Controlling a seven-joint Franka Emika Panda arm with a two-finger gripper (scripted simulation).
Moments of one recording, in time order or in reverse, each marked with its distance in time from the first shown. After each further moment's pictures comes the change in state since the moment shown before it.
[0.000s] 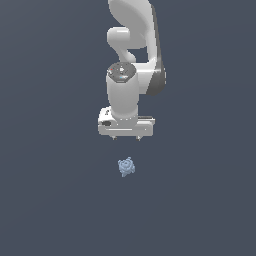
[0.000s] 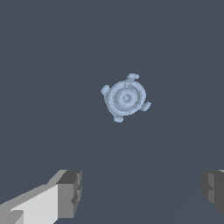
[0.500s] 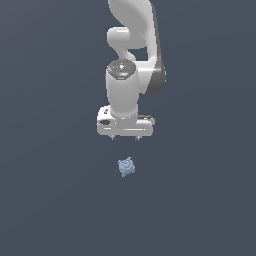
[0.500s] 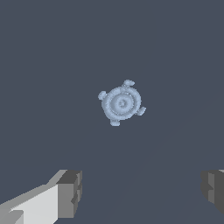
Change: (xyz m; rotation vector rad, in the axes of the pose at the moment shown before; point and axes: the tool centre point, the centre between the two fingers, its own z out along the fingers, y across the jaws) arm 0.005 0.003 -0.007 -0.014 0.018 0.000
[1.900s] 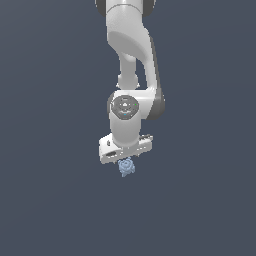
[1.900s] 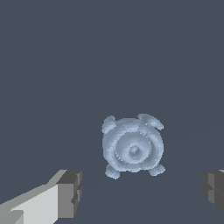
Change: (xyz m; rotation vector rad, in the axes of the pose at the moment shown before) arm 0.054 -0.004 0.065 -0.015 -0.023 -0.356
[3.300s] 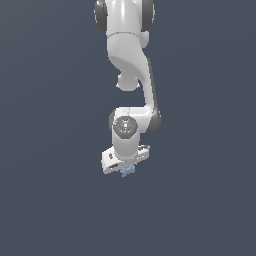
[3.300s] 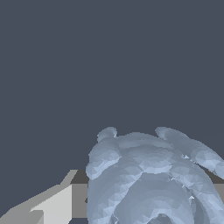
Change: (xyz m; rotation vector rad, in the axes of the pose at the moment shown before) arm 0.009 0.002 0.065 0.002 -0.004 -0.073
